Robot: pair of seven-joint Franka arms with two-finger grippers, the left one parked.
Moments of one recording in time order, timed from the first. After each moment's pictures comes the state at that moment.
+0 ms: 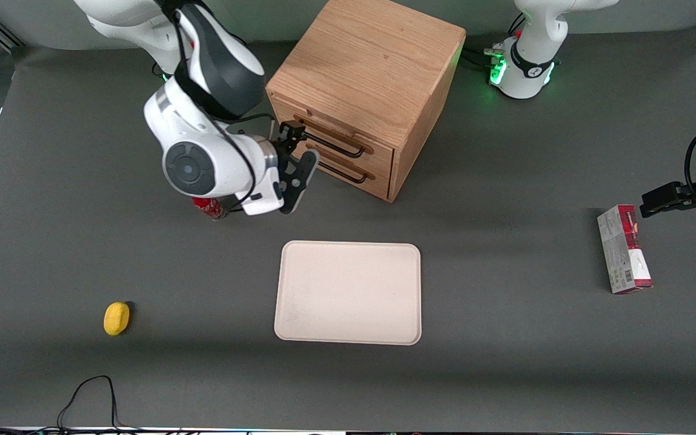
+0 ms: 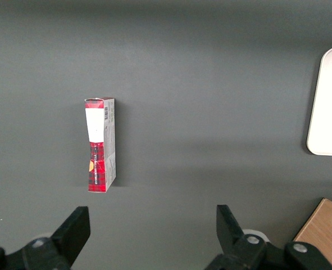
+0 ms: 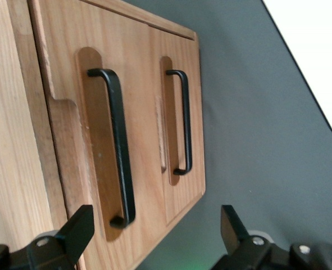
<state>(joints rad) 0.51 0.41 0.06 -1.44 0.43 1.49 -0.47</state>
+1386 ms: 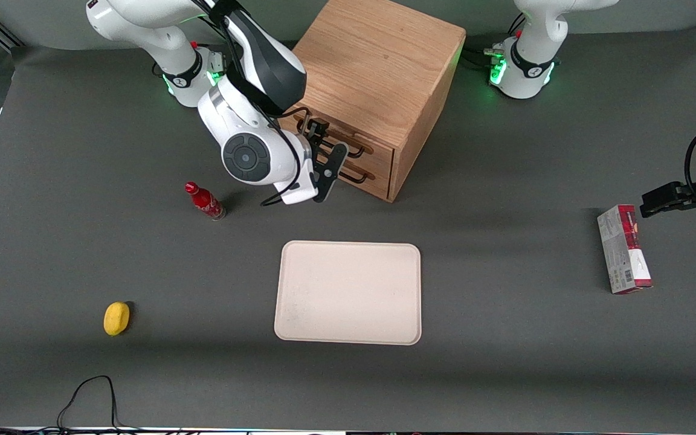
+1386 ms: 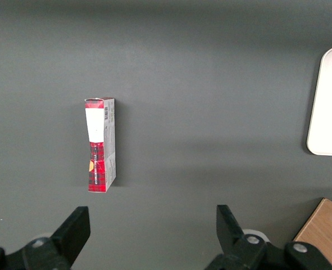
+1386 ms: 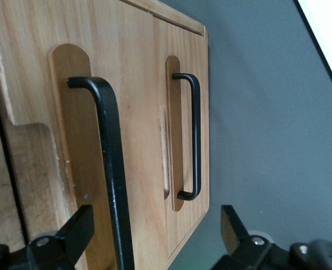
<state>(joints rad) 0.58 0.41 0.06 -1.55 0.41 1.62 -0.47</state>
